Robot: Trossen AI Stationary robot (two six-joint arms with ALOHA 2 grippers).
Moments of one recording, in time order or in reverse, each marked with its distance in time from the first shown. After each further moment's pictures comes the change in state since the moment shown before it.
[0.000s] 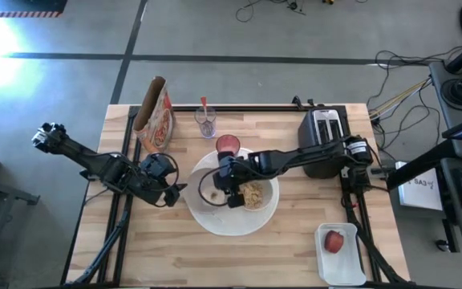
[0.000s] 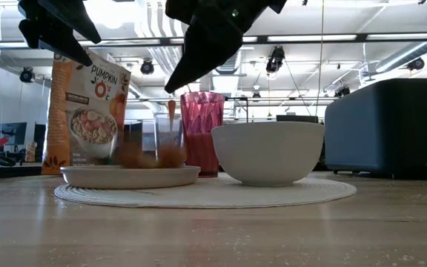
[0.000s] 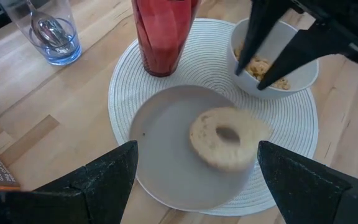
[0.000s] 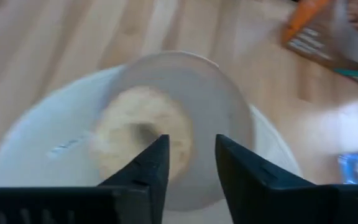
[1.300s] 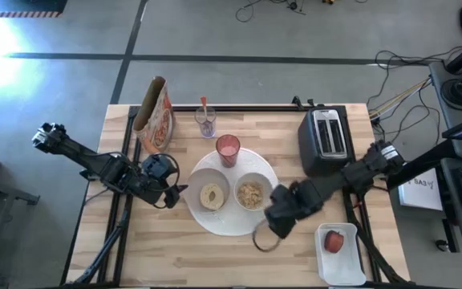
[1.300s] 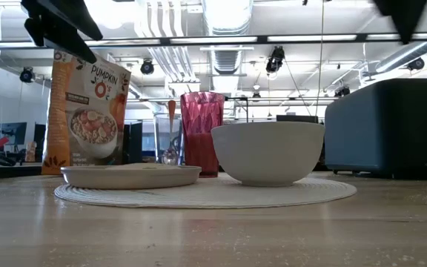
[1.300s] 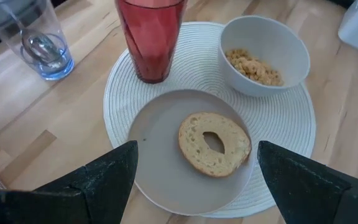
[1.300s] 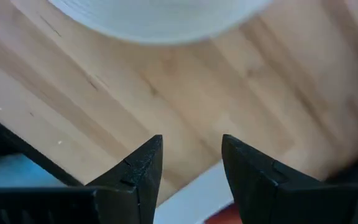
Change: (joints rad) left arm 0.000 0.005 0.000 0.035 0.002 0.095; right arm 0.379 -0.222 0.011 -0.945 -0.096 1.472
